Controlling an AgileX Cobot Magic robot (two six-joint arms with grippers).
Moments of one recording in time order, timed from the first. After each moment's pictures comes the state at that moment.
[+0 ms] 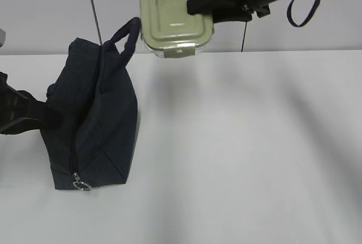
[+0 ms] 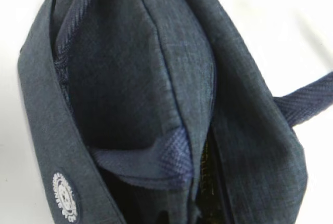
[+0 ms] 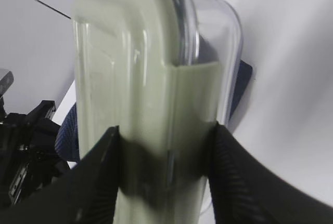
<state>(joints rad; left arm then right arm) -0.09 1.32 -0.69 -0.96 0.60 0.92 0.15 1.91 -1.69 1.09 1.07 -0.70</state>
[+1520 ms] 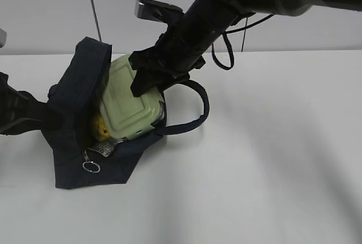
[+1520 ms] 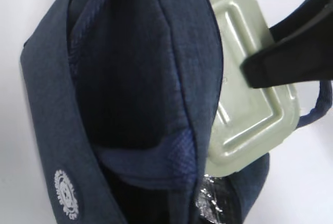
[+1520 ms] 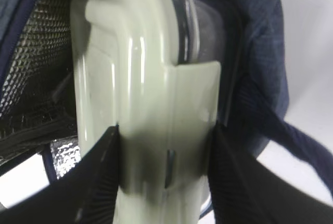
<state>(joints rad) -0.09 1.32 -0.69 -0.96 0.60 0.92 0.50 2.16 -1.84 0.59 0.94 -0.38</state>
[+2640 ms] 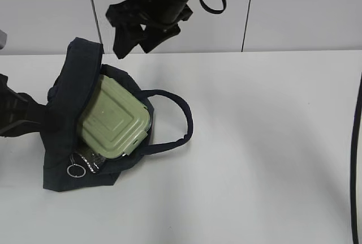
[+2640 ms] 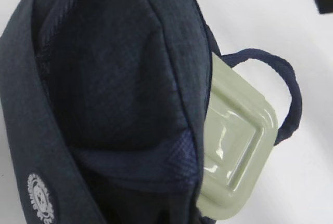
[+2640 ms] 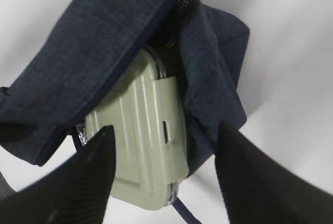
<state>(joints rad) -0.09 1.32 -0.69 -0.95 0.62 0.92 0.53 2.21 -2.26 0.41 1.23 -0.26</state>
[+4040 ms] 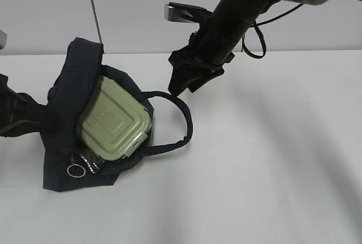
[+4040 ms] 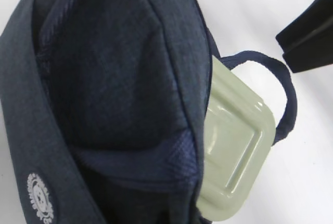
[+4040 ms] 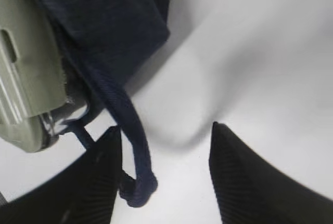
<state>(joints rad) -0.09 1.32 -0.69 -0.95 0.62 0.92 0.37 2.19 -1.92 0.52 1.17 -0.48</state>
